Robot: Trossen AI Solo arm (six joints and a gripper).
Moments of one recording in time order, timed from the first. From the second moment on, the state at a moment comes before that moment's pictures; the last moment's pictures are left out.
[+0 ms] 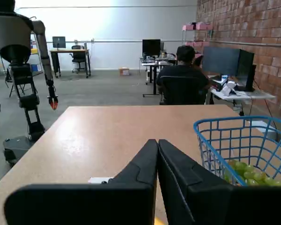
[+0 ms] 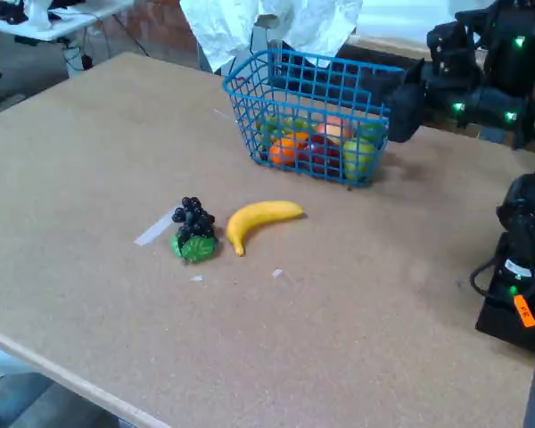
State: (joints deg) arm -0.1 15.0 14.8 -0.4 0.5 0.1
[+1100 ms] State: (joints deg) arm -0.1 35.5 23.2 13.5 0.5 -3.2
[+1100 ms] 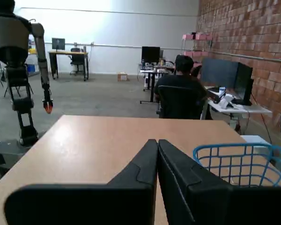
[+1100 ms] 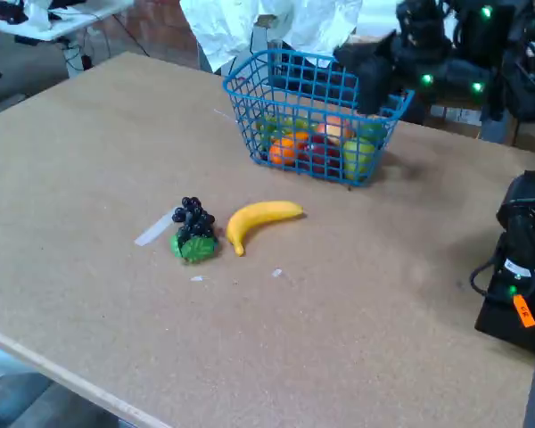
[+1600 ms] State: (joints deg) arm 0.0 64.1 50.2 -2.8 0.5 -10.8
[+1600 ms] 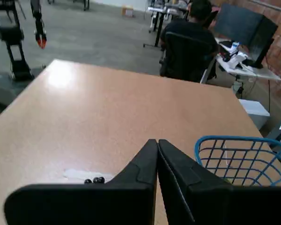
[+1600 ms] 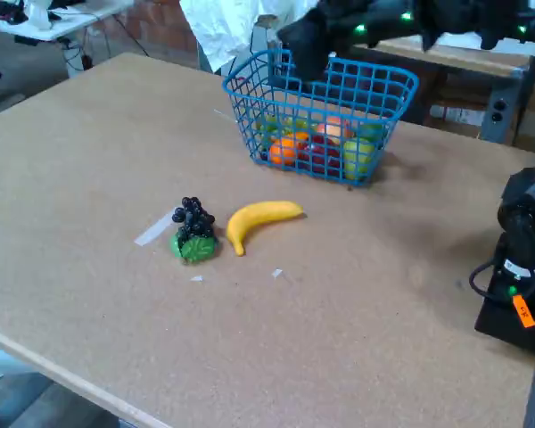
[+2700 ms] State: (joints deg) arm 1.3 98.7 59.1 -2.1 -9.9 -1.3
